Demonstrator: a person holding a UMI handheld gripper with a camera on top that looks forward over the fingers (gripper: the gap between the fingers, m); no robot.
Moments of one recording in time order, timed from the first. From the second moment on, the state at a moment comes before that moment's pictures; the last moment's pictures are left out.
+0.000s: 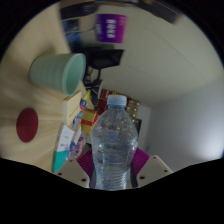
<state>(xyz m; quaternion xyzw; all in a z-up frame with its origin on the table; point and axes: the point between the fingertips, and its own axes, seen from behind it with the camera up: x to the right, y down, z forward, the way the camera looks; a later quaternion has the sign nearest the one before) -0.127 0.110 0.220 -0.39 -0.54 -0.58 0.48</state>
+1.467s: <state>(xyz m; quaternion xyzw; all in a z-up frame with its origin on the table) -0.140 0.126 0.082 -0.73 -0.11 0.06 0.67</state>
